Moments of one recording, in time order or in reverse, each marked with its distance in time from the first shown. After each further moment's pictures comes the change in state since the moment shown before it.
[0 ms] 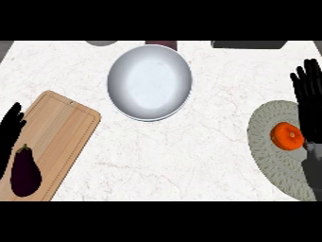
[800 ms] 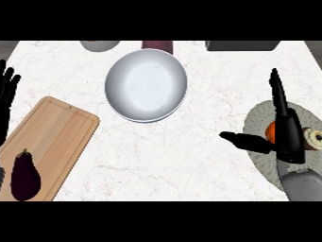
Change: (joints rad) left arm -0.197 -0.079 0.103 -0.036 0.079 -0.026 -0.212; right arm 0.062 0.024 0.254 -0.094 0.491 -0.260 -0.115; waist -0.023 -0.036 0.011
